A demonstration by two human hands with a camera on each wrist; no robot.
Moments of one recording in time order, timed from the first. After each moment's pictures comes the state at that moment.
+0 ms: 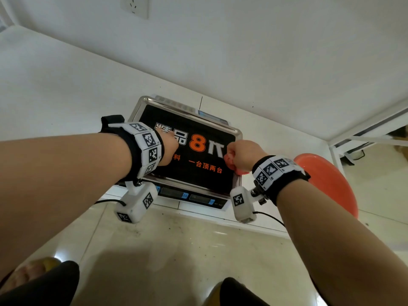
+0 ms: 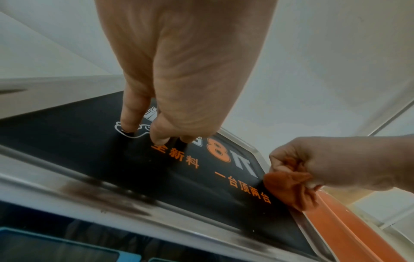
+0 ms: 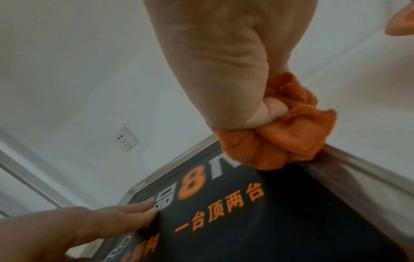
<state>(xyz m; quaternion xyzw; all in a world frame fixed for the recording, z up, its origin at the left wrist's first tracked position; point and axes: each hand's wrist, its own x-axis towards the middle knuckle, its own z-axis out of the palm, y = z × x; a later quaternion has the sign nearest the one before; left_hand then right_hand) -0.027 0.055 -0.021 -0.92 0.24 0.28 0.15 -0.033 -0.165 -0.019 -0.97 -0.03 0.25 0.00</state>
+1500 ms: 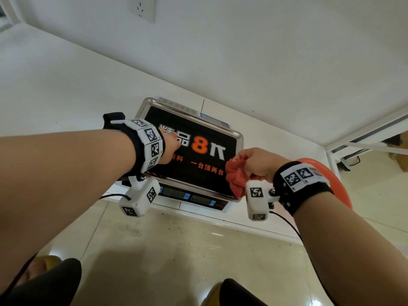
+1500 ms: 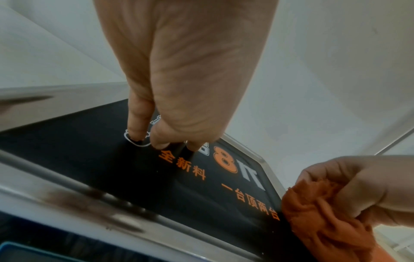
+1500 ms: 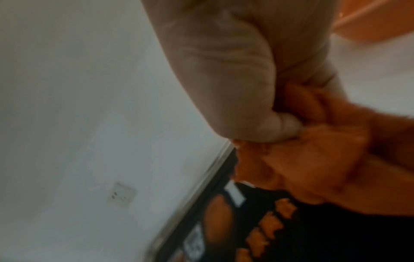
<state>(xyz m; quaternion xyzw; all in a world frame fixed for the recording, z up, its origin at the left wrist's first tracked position) -0.031 0.063 -0.008 -0.91 0.25 0.30 0.16 -0.056 -0.183 0.005 -0.78 0.20 0.40 0.44</state>
